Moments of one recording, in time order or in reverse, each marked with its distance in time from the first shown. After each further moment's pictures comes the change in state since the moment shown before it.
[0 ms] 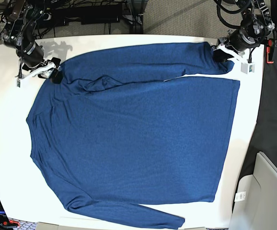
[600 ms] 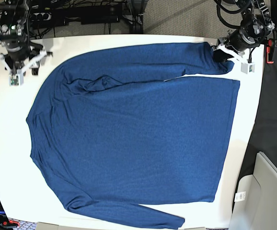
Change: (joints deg) left arm 0.0 0.0 0.0 0.0 0.0 0.0 -0.1; right arm -8.4 7.8 -4.2 17.1 -20.8 -0.8 1.0
